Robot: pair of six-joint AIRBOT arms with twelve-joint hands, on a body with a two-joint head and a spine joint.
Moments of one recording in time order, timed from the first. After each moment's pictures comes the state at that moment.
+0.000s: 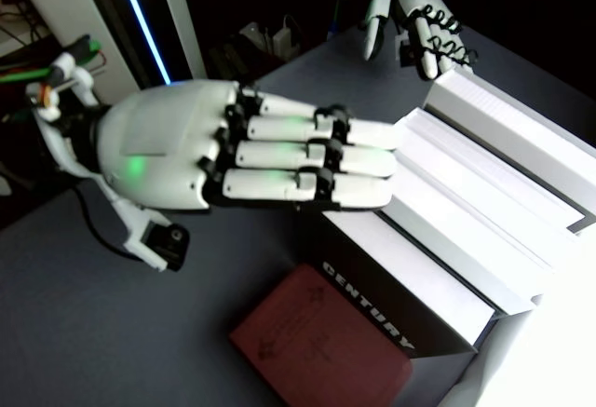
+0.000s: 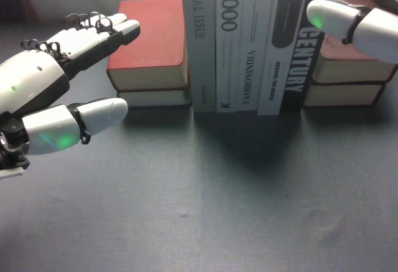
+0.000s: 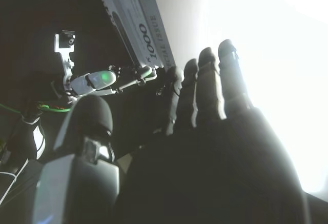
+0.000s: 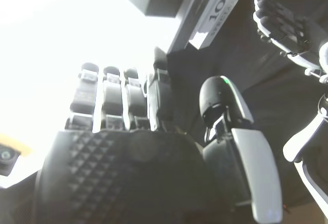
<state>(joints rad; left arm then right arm) 0.92 -0.96 1.19 0.01 -1.23 0.43 -0.52 -0.96 1.10 0.09 0.96 -0.97</state>
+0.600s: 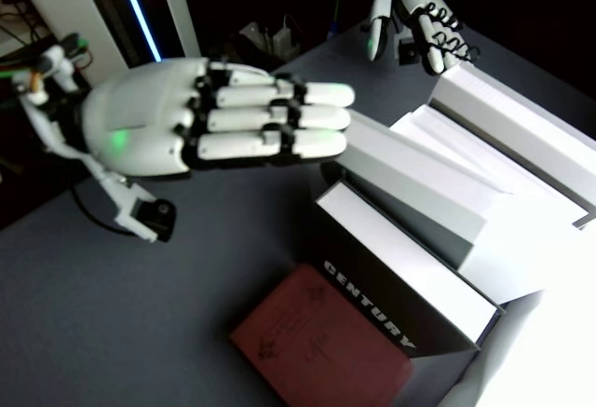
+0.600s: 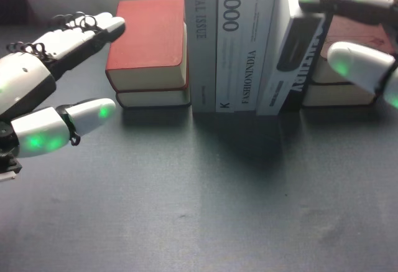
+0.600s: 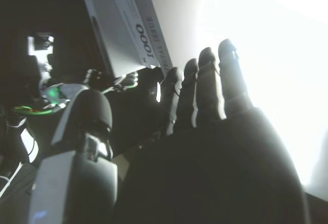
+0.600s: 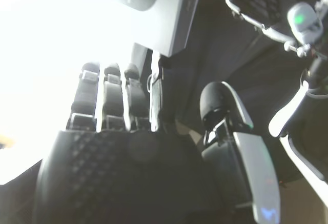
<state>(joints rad) 0.96 -0.95 1.17 -0.06 -1.28 0.43 -0.73 -0.89 0.97 0.03 1.18 -0.85</state>
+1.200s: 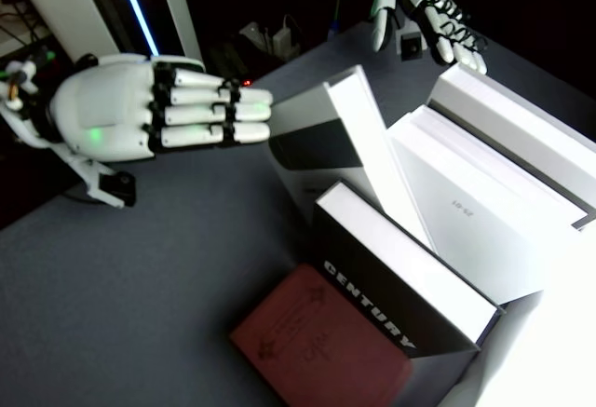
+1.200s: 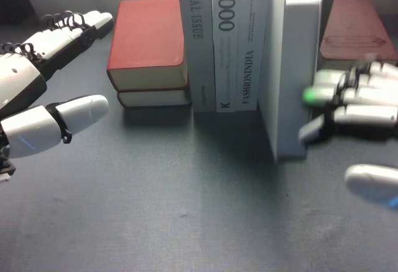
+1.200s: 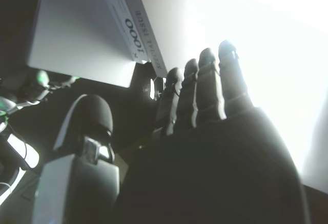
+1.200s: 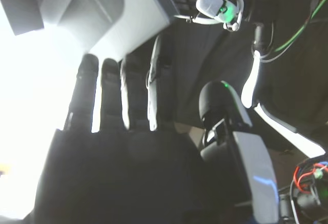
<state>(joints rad) 0.99 -0.94 1.16 -0.09 -1.32 0.44 -1.01 -0.84 0.87 -0.11 1.26 -0.64</state>
